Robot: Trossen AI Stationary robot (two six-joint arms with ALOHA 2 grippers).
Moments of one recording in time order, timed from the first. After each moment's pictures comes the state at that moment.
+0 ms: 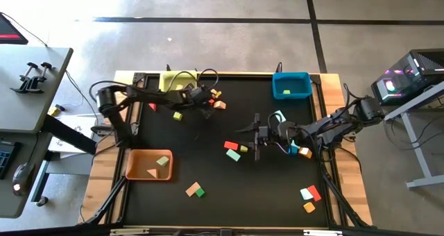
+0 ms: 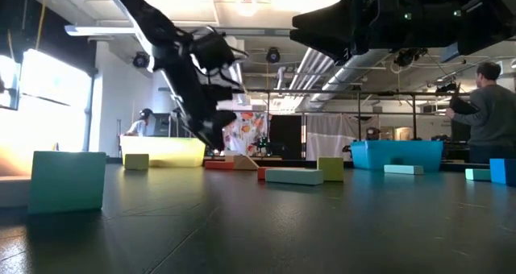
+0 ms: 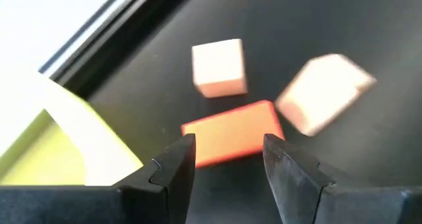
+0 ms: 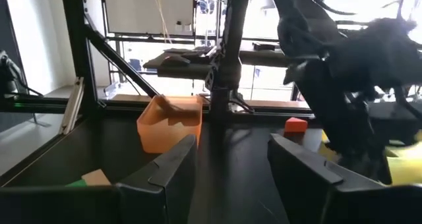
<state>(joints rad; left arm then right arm) 0.36 1.77 0.96 -0.16 -0.45 -0.17 0.15 1.49 0.48 1.03 0.15 -0.06</state>
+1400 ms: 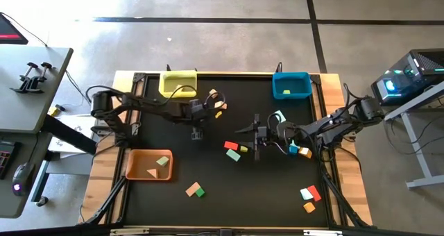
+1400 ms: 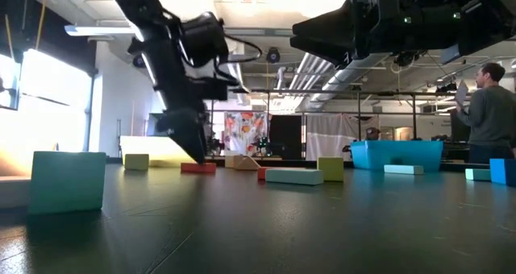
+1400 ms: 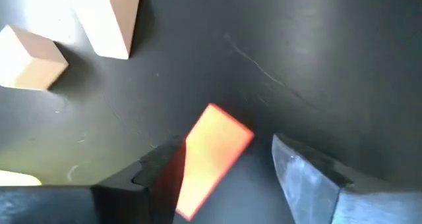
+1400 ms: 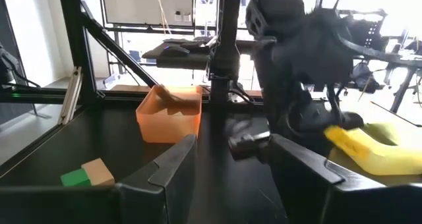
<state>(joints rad) 0.19 1.71 0.91 -0.33 -0.23 0.19 0.15 1.49 0.48 0.99 0.15 -0.05</state>
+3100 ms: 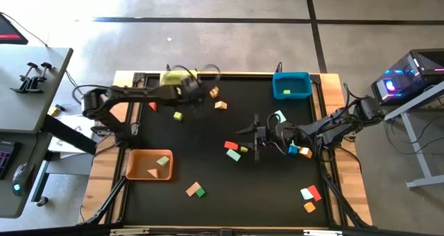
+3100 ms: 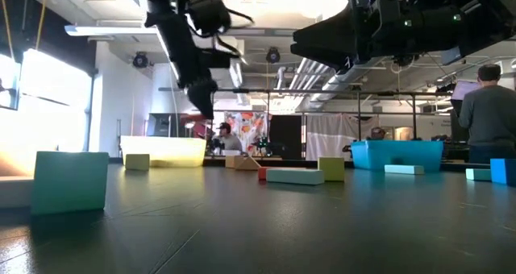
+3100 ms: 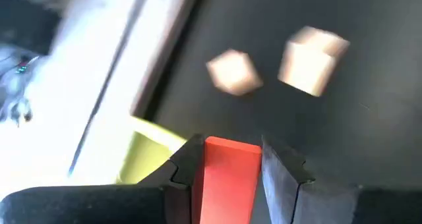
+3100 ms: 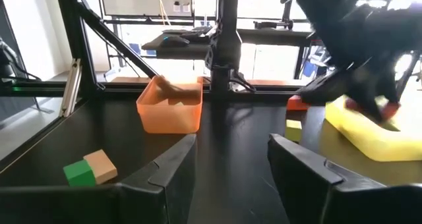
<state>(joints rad) 0.34 1.57 1.07 -0.48 -0.50 0.14 0.15 1.49 0.48 0.95 0.15 -0.02</state>
